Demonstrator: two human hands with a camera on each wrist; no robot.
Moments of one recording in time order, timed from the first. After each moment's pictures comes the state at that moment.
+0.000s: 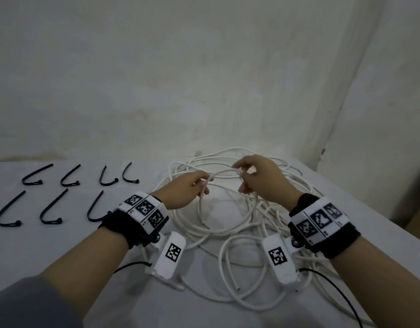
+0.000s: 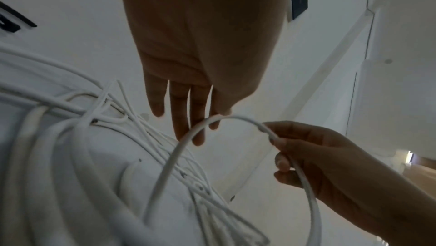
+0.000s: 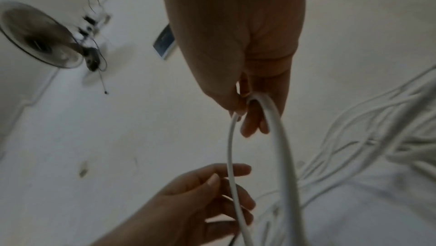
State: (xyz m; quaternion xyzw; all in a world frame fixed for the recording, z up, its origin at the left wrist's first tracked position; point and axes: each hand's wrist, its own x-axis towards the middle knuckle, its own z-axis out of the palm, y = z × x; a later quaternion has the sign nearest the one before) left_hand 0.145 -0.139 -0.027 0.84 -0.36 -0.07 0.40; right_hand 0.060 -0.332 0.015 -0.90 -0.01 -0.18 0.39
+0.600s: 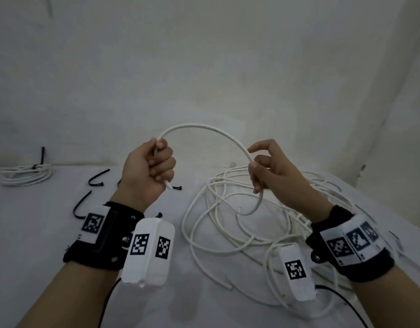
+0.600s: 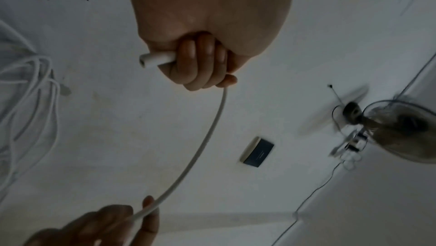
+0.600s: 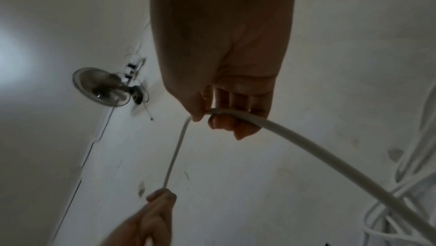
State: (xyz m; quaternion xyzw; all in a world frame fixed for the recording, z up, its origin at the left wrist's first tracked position) left_hand 0.091 -0.006 0.047 0.35 -0.19 -0.12 0.91; right_hand 0.033 -0.255 0.050 -0.81 -0.21 -0.17 0.52
